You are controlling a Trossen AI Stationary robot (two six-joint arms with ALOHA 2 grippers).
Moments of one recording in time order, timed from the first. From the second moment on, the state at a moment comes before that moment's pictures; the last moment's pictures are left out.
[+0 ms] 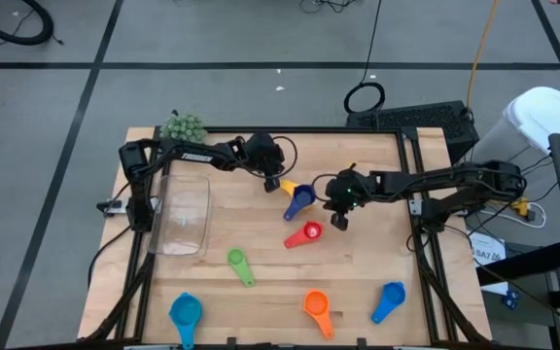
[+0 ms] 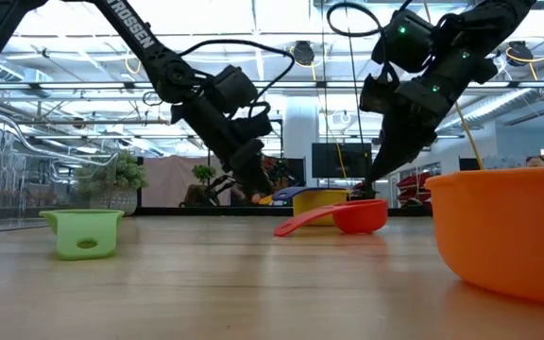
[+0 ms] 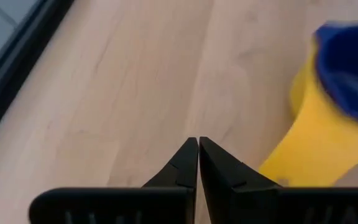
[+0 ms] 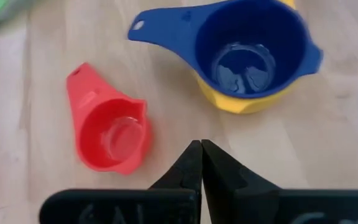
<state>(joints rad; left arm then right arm) 0.43 1.90 1.09 0.06 0.14 0.20 -0.17 1.32 0.60 -0.16 -0.10 0.18</state>
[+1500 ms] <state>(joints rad) 0.32 1.84 1.09 -0.20 0.09 0.15 -0.16 1.32 0.60 -0.29 -0.05 0.20</state>
